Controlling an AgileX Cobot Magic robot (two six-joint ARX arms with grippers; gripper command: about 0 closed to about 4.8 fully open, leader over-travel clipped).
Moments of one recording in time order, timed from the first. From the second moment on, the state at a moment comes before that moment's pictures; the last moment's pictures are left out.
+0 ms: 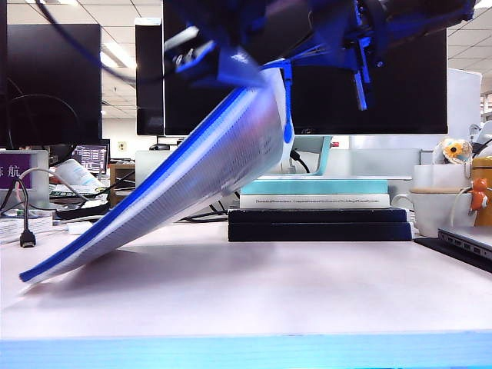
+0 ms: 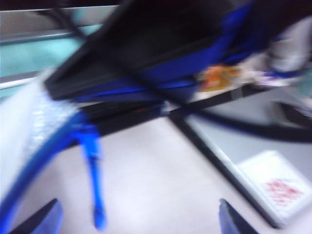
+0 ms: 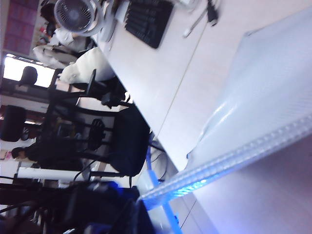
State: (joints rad) left arm -1.05 1.47 0.87 0.34 -0.41 -0.22; right arm 0.25 1.67 1.41 -0.55 -1.15 0.35
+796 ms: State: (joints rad) left arm -0.97 1.55 0.87 0.50 -0.42 -0.13; right arm 0.26 1.67 1.41 -0.56 -1.17 0.35
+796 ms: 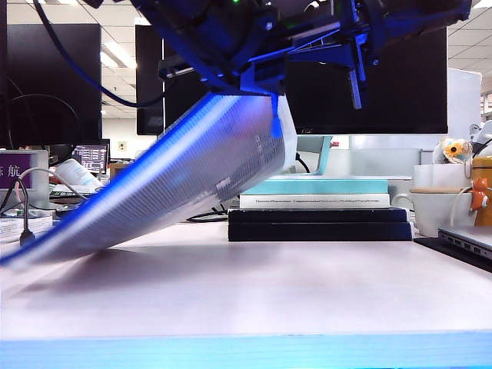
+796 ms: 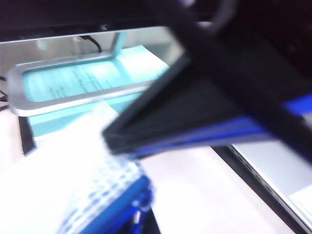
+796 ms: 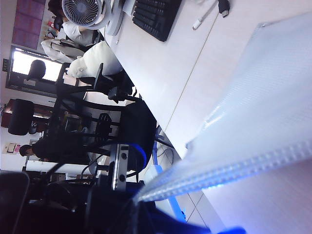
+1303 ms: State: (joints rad) left arm -0.96 1.37 0.87 0.31 -0.38 0.01; right arm 0.27 1.67 1.41 -0.55 -1.16 0.27
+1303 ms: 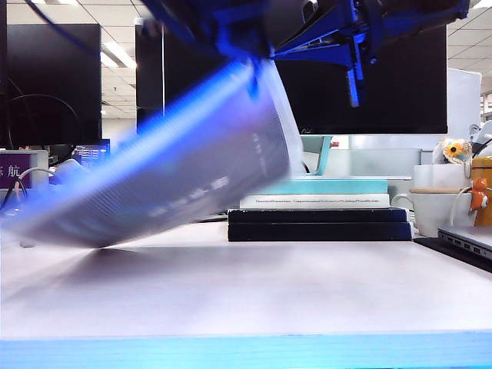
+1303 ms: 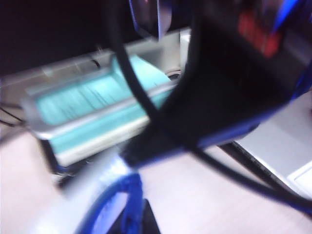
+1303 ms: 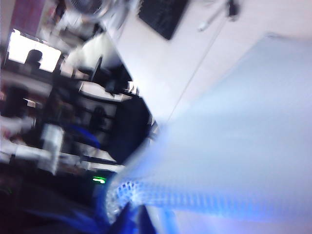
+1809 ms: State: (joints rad) left arm -0.92 1.09 0.87 -0.05 -0.33 0.09; right arm 0.24 1.67 1.41 -0.57 -1.23 -0.09
